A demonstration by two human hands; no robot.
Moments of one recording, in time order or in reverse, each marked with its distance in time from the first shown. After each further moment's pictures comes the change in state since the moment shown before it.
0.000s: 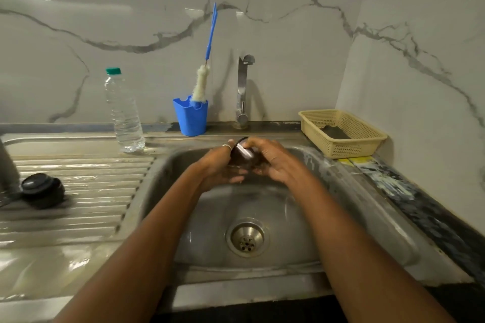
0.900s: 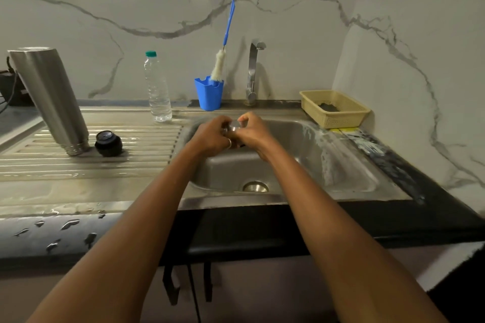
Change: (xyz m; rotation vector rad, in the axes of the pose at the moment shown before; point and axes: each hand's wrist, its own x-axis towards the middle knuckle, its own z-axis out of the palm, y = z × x) left_hand -0.136 0.001 -0.042 0.819 0.217 0.461; right_hand -0.106 -0.008 0.083 -0.447 0.089 -0.278
